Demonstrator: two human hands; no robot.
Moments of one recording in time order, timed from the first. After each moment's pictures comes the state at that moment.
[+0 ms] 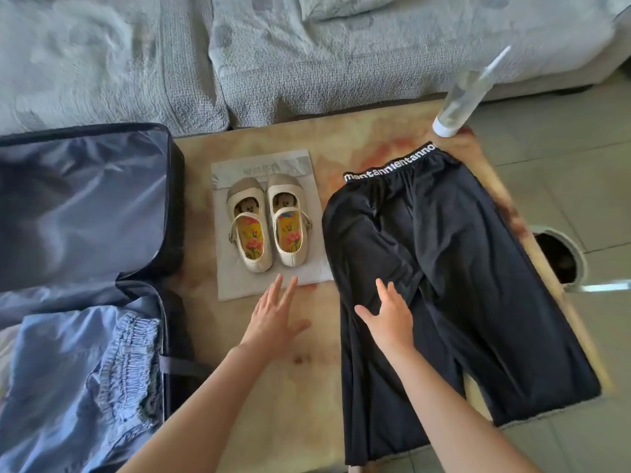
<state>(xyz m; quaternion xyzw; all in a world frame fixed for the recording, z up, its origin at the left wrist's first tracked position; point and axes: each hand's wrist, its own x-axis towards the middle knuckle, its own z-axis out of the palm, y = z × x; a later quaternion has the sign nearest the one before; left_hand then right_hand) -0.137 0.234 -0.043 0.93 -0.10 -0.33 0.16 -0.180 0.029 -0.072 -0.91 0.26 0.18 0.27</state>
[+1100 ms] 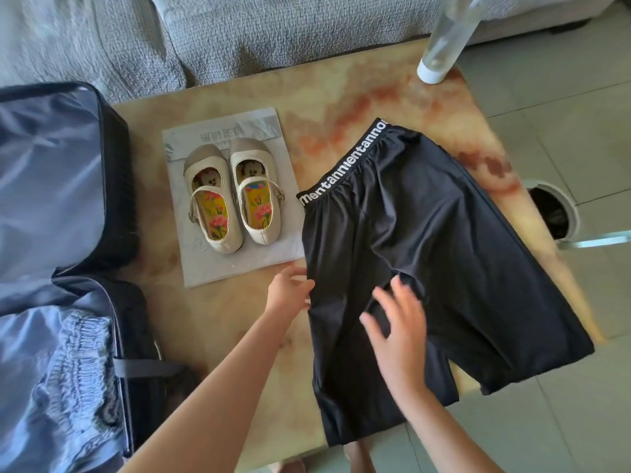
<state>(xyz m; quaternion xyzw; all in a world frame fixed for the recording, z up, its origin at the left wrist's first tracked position) -0.125 0.161 -0.097 0.76 0.22 -0.37 0.48 -0.261 0.010 -0.111 -0.92 0.21 -0.08 0.32</state>
